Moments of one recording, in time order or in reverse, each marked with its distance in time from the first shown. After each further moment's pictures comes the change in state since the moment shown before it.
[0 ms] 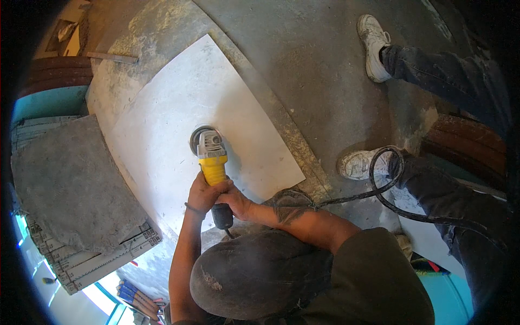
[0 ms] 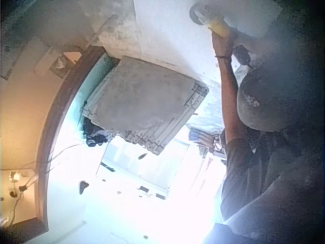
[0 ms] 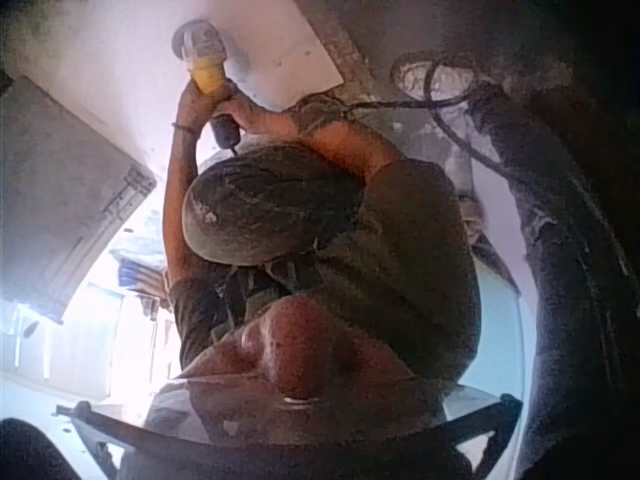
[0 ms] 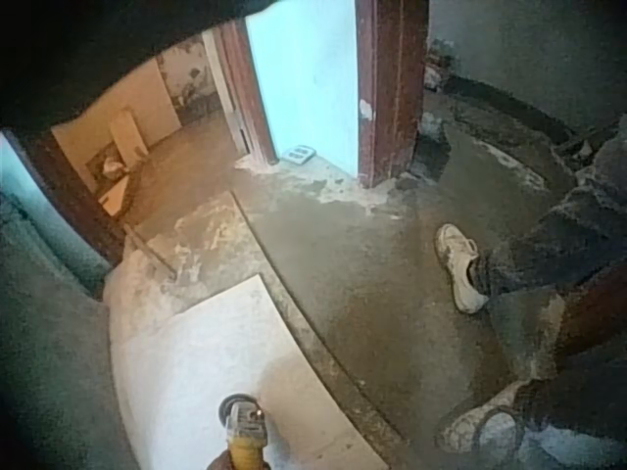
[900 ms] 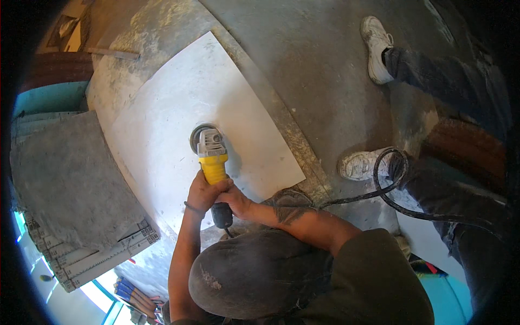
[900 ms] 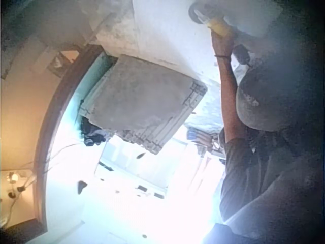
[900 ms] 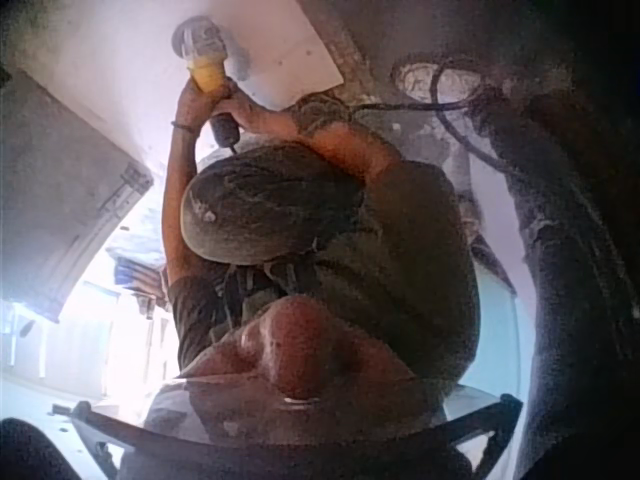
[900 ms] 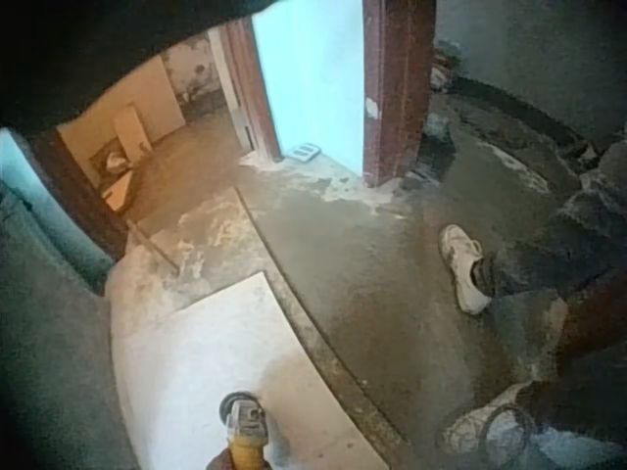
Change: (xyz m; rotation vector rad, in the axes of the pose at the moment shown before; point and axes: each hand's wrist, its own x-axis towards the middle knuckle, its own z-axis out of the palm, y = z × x) left_hand 0.000 -0.005 0.000 -0.043 -0.020 0.006; right_hand -0.001 0.001 0.002 -0.017 0.033 -0.043
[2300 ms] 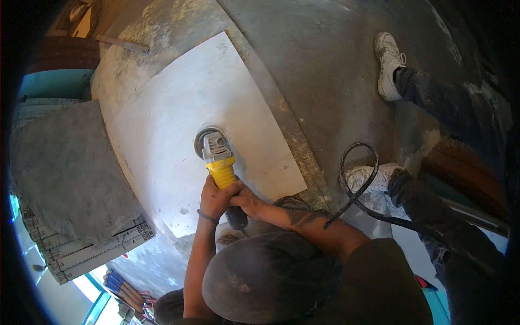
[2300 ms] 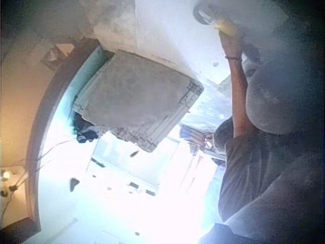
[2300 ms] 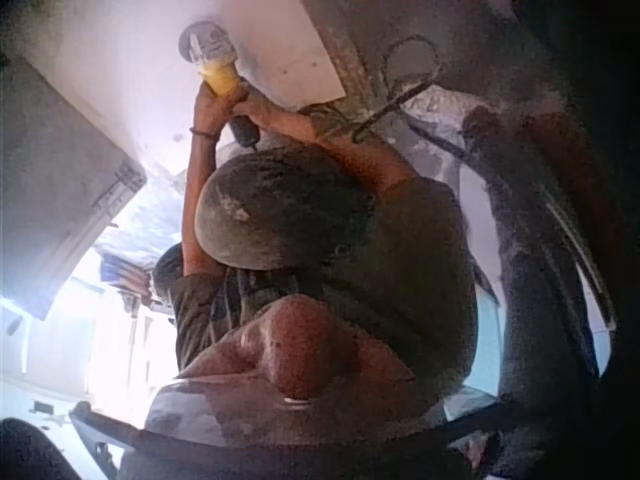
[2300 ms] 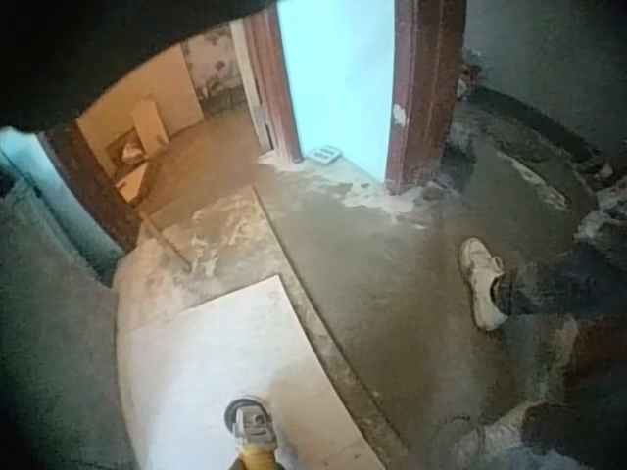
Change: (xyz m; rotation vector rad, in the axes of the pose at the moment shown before) left_hand -0.002 -0.007 0.035 -0.151 0.211 -0.041; right_hand -0.006 -0.028 -0.033 -0.344 -0.054 -0.019
